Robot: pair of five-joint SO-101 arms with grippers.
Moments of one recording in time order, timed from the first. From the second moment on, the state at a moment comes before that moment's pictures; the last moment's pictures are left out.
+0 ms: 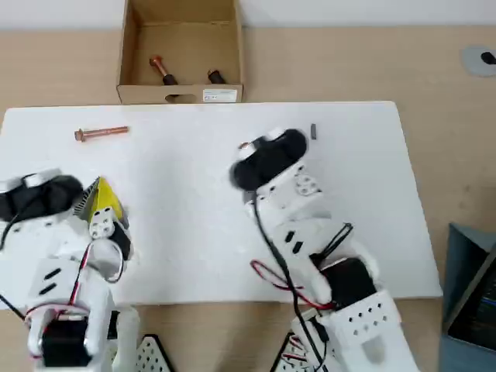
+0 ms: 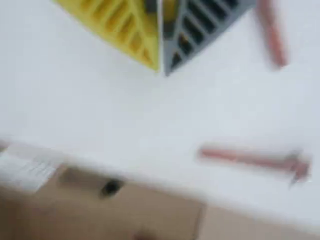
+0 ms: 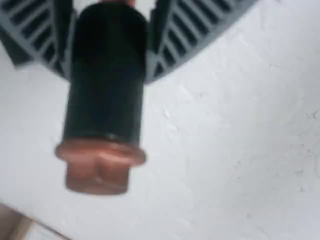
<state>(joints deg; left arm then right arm) -6.4 -104.1 72.2 60.6 2.6 -26.6 -71.3 60.4 50.4 -2.7</state>
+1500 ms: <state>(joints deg) -7.8 -103.9 94.4 60.6 -0.5 -25.2 68.5 -86.3 62.9 19.2</state>
